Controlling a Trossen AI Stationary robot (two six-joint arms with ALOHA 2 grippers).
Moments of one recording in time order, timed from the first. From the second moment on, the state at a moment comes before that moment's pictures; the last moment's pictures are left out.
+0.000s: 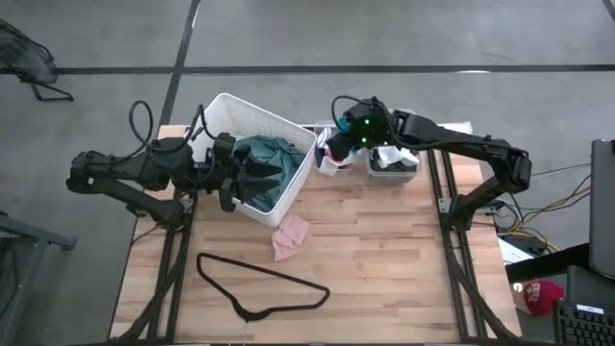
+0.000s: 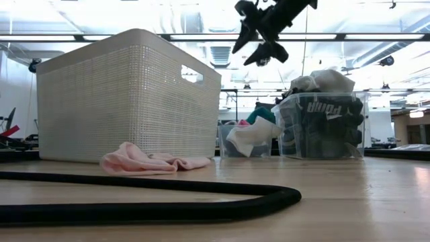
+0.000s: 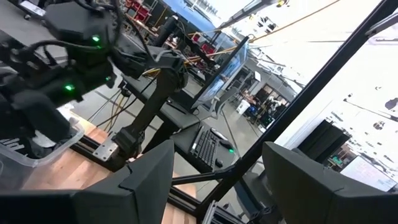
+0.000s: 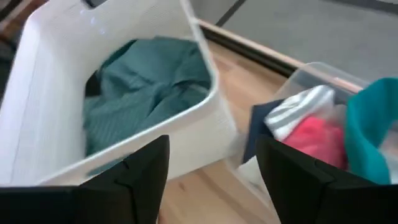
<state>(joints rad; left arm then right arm) -0.16 1.06 1.30 -0.12 -0.16 -0.63 -0.38 1.51 1.38 -0.54 0.03 0.57</state>
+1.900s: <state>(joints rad) -0.16 1.00 1.30 -0.03 -0.12 -0.74 0.09 2.14 1.37 -0.33 0.03 0.68</state>
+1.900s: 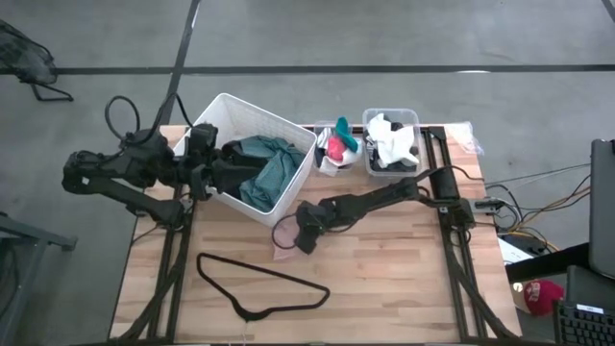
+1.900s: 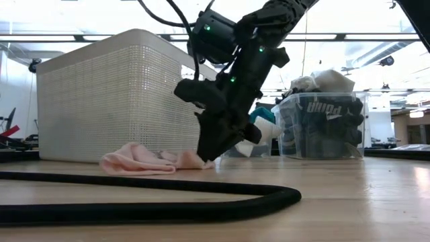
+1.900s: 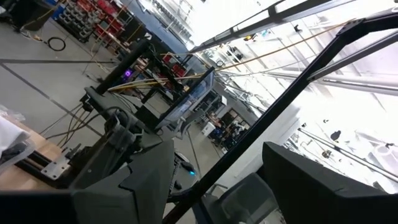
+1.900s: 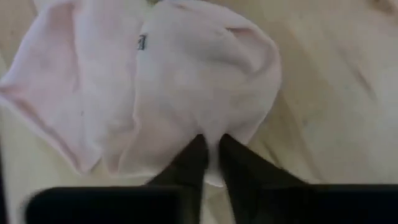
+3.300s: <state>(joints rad) -0.16 1.00 1.30 -0.05 -0.10 -0.68 -0.27 1.49 1.55 -0.70 0.49 0.39</state>
